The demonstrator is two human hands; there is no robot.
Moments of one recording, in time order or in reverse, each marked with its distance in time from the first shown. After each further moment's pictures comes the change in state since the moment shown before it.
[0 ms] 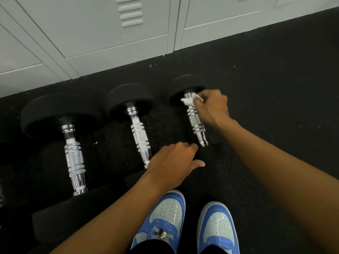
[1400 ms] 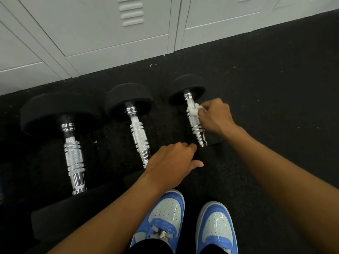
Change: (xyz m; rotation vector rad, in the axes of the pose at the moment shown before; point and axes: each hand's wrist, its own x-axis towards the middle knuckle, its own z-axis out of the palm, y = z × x) left_hand -0.002 0.000 -0.002 0.017 -0.015 0.000; right_hand -0.017 0.007 -0.009 -0.148 -0.106 0.012
